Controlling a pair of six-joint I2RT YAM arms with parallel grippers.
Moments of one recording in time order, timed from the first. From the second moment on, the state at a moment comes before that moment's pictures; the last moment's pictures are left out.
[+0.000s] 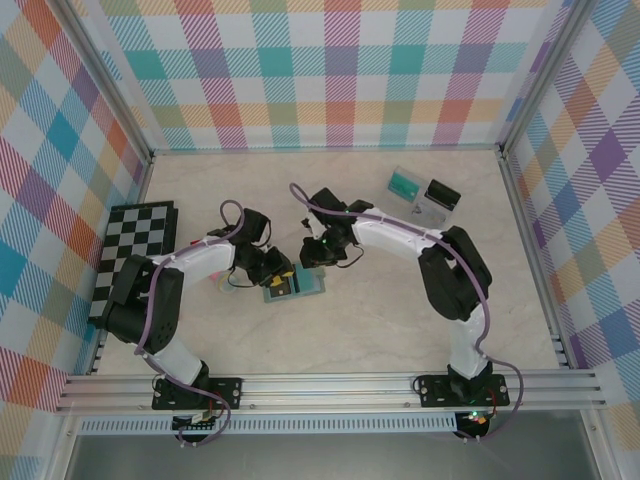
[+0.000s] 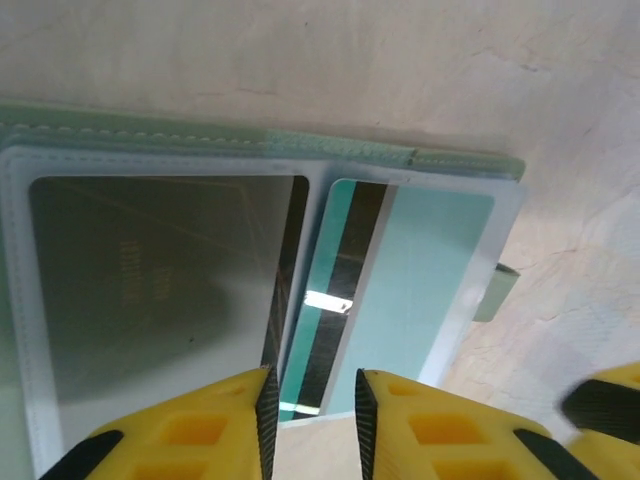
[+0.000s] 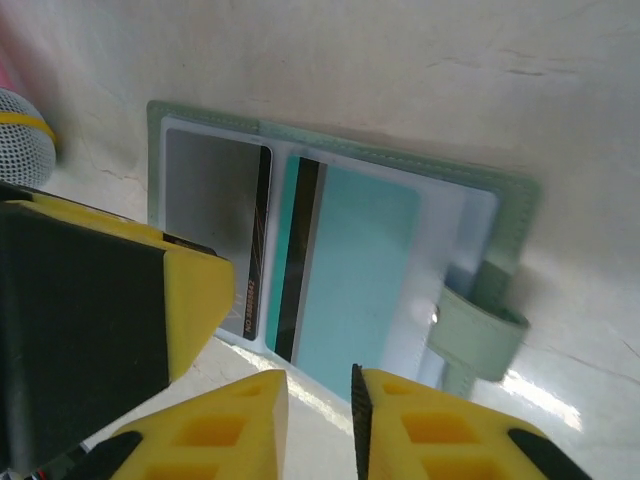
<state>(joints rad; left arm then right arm) -0.37 1.63 0.92 -0.49 0.44 -0.87 0.75 2.01 1.54 -0.74 -0.37 0.46</state>
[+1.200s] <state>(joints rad) -0.36 1.70 0.92 -0.44 0.47 -0.77 0.75 2.18 1.63 -0.85 -0.37 0.43</state>
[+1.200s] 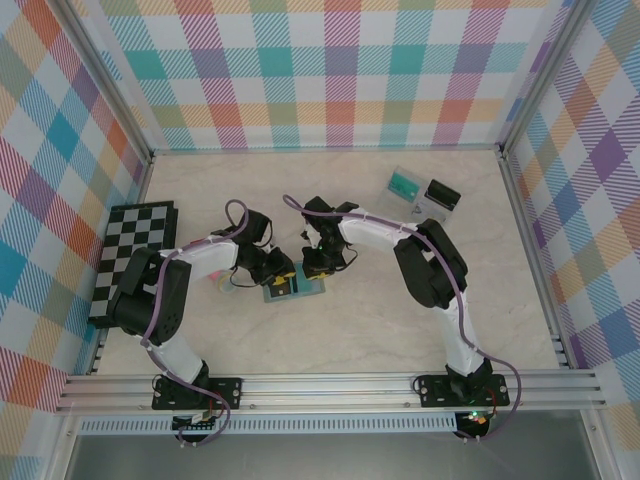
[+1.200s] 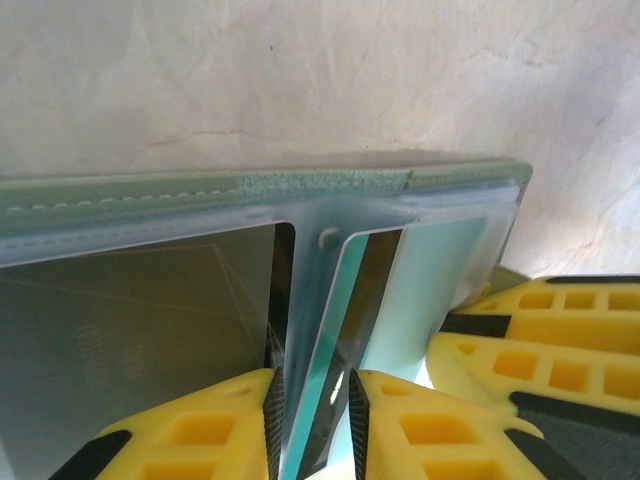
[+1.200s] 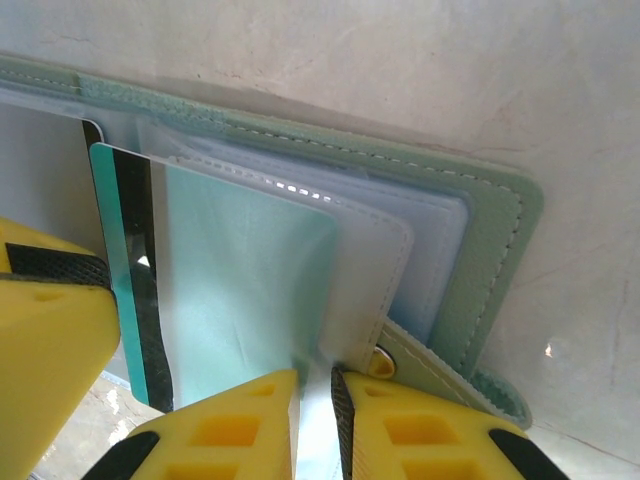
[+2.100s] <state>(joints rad) -0.36 1.67 0.92 -0.43 0.57 -0.59 0.75 2.19 1.65 -0.87 -0.38 0.42</state>
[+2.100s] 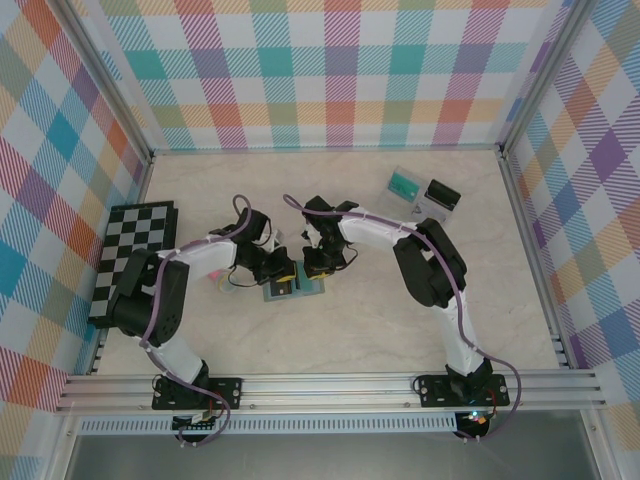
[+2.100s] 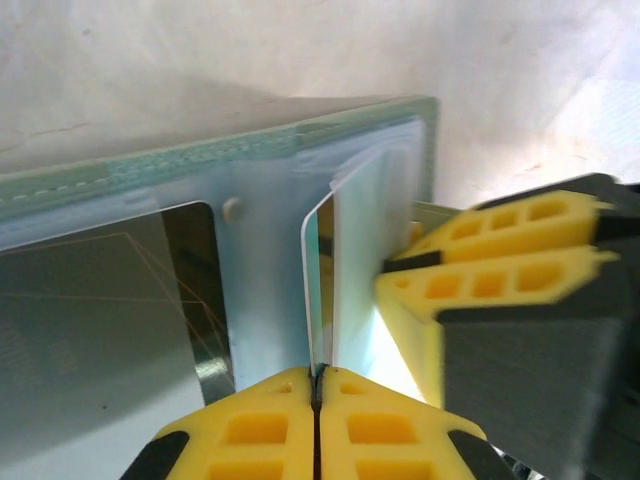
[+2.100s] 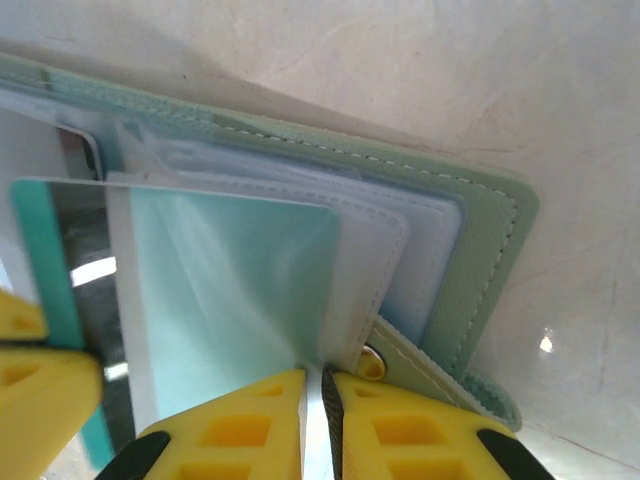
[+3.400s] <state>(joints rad) -0.39 1.25 0.99 -0.36 0.59 -0.91 0.54 1.70 1.30 -0.34 -0.88 0.69</state>
